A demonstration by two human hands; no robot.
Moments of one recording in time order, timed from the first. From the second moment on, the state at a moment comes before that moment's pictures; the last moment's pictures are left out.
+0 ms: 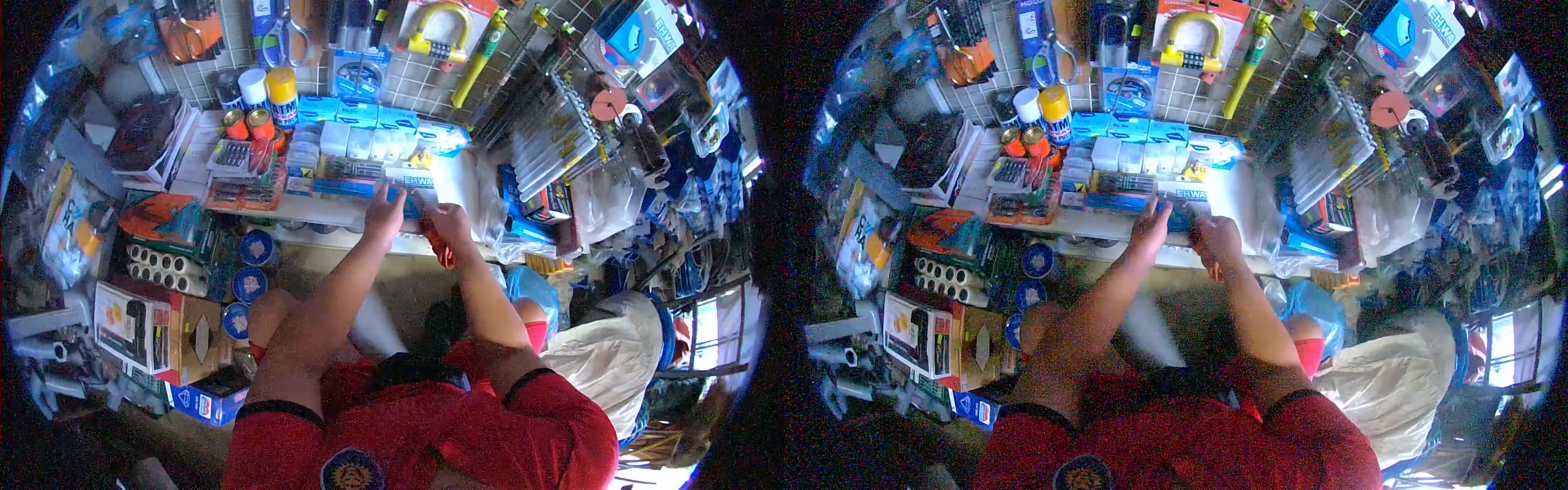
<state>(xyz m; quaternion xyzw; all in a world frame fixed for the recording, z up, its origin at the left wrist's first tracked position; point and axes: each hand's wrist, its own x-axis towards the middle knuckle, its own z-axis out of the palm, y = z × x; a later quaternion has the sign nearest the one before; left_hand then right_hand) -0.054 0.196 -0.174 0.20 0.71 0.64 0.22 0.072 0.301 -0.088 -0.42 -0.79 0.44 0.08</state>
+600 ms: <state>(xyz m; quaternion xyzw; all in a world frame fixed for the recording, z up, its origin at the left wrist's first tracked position) -0.002 0.166 -0.082 0.16 0.32 0.82 0.44 0.141 0.291 -0.007 -0.17 -0.61 0.60 0.48</state>
